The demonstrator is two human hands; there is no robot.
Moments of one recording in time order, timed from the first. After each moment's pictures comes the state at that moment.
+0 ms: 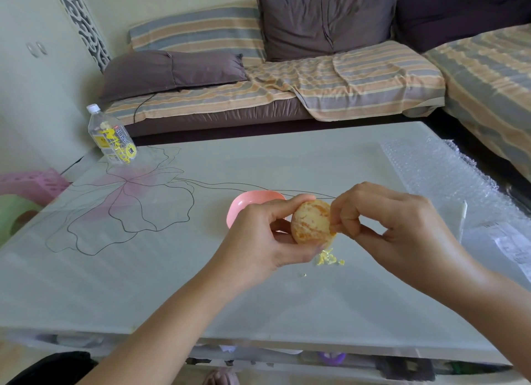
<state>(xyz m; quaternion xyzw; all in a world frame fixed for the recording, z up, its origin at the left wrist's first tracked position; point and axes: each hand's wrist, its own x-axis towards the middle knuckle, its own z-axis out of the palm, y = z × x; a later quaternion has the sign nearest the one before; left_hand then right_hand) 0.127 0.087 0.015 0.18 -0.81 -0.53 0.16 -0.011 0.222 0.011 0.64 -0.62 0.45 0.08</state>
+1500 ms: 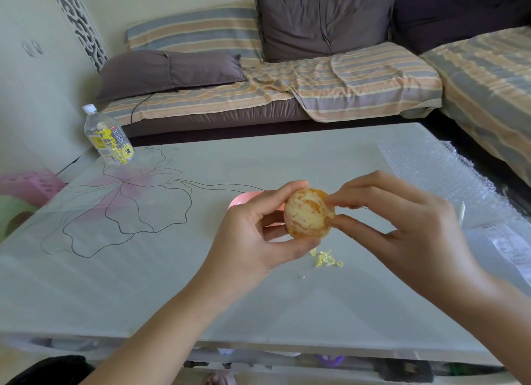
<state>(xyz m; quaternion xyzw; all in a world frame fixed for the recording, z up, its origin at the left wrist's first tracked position) 0.131 0.085 0.015 0.11 -0.75 -0.60 0.26 -0.005 0.224 0.015 0.60 -0.63 0.45 0.18</state>
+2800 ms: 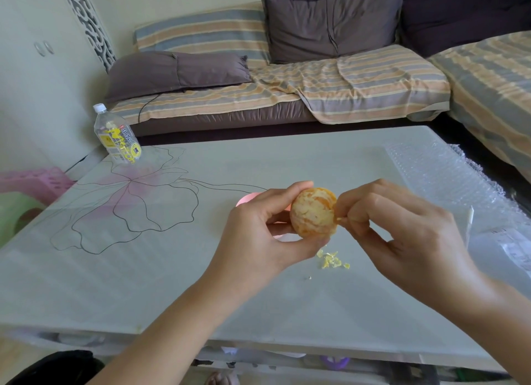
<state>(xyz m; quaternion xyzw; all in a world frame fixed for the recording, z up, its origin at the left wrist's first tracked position) 0.136 0.085 0.017 0.15 -0.80 -0.52 0.28 0.000 0.216 0.015 0.65 -0.58 0.42 0.23</state>
